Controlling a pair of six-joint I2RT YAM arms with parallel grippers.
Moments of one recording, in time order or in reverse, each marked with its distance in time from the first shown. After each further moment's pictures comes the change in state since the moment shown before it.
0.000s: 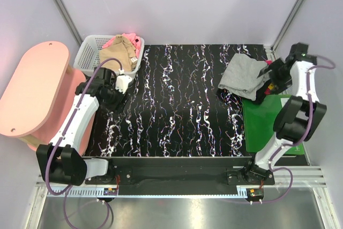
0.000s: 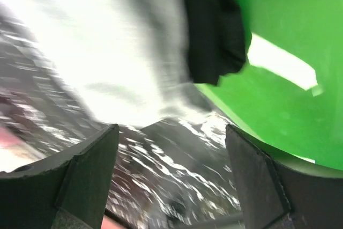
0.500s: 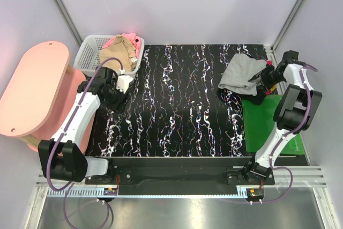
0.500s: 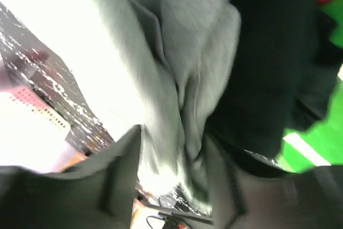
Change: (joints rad) left arm -0.001 0.037 0.000 0.008 0.000 -0.018; right arm 0.000 0.164 -0.029 0.210 -0.267 -0.011
